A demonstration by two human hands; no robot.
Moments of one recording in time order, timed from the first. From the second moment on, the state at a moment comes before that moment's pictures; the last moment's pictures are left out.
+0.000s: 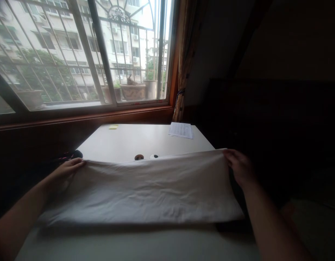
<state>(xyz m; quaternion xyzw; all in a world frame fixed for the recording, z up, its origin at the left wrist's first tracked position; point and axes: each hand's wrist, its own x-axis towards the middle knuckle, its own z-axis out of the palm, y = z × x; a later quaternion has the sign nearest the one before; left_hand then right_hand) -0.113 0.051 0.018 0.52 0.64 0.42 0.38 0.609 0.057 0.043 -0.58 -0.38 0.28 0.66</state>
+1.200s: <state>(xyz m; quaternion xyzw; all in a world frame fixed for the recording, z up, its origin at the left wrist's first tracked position) -0.102 0.101 -0.046 0.67 0.64 0.31 0.24 0.298 0.146 -0.029 -0.38 -0.88 0.18 0.24</state>
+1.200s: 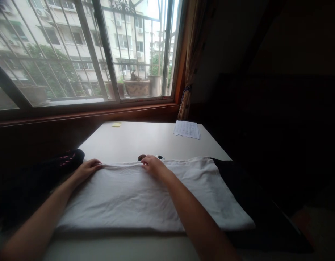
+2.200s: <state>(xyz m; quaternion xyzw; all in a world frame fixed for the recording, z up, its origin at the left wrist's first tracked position) -0.096 0.104 -0.046 0.68 0.69 0.22 0.11 0.329 0.154 -0.035 -0.46 -0.86 0.17 0.17</state>
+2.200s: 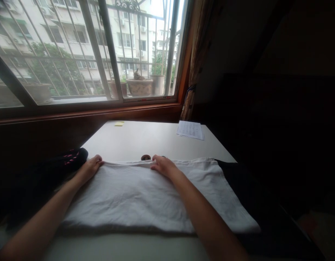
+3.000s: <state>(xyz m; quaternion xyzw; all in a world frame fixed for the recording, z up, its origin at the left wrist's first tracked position) 0.009 0.124 -0.020 0.83 0.53 0.17 0.12 0.612 0.119 -0.025 -0.68 -0.63 0.18 0.34</state>
